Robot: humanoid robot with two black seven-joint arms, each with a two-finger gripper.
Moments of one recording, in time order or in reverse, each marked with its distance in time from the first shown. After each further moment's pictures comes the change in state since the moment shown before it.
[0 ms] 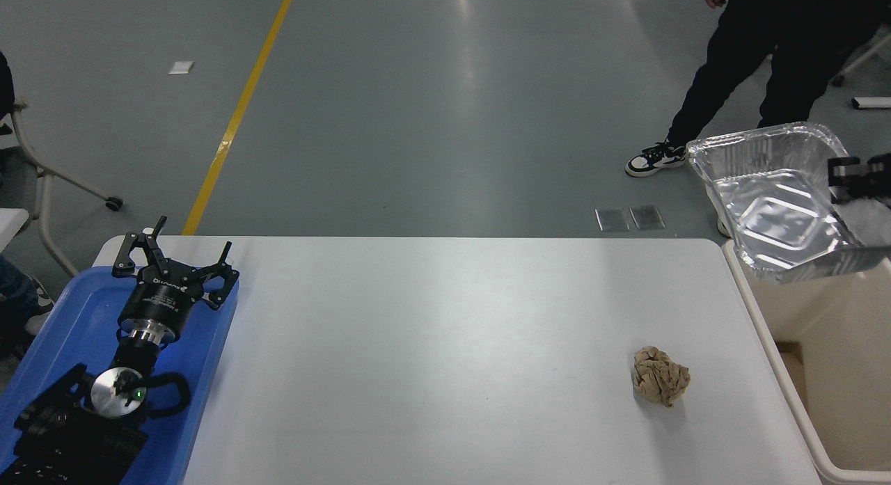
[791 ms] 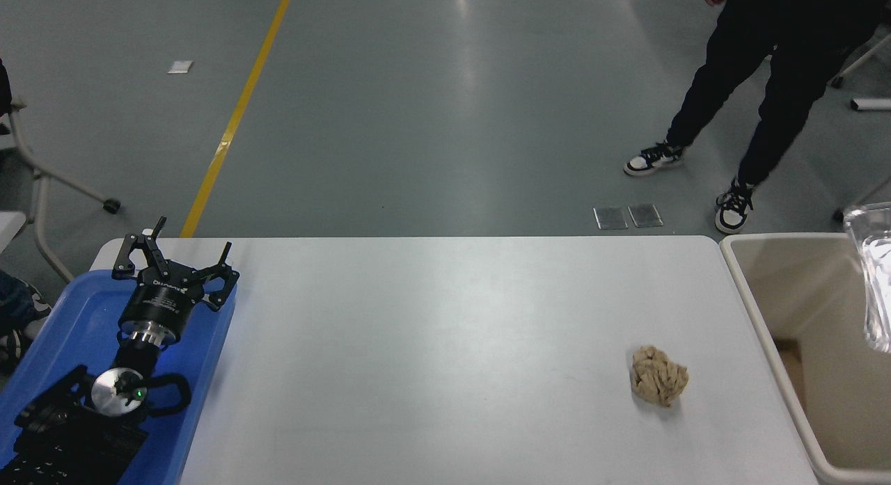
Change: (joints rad) left arm 0.000 -0.001 0.000 0.000 0.000 0.000 -0.001; right arm -1.353 -0.030 0.603 -0.865 -0.031 -0.531 0.011
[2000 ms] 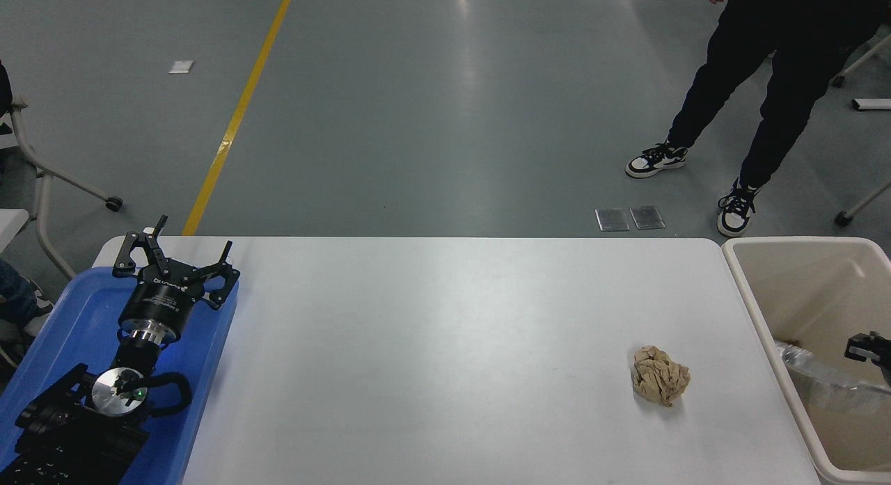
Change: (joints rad) left arm -0.002 0.000 0.000 0.000 0.000 0.000 0.000; right arm -0.220 0.209 0.086 -0.202 0.119 -0.007 -0.003
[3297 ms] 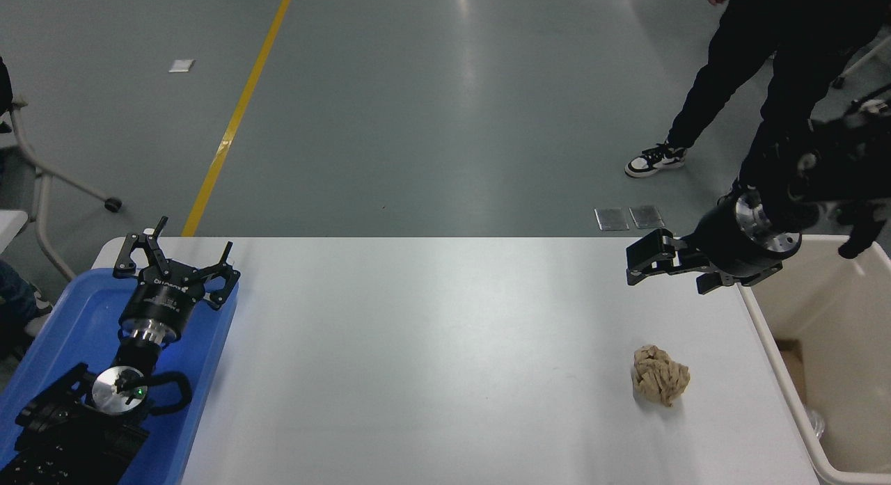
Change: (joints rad) left arm 0.000 0.000 0.002 0.000 0.000 0.000 0.001; right arm 1.371 0.251 -0.365 1.149 0.297 0.788 -0.003
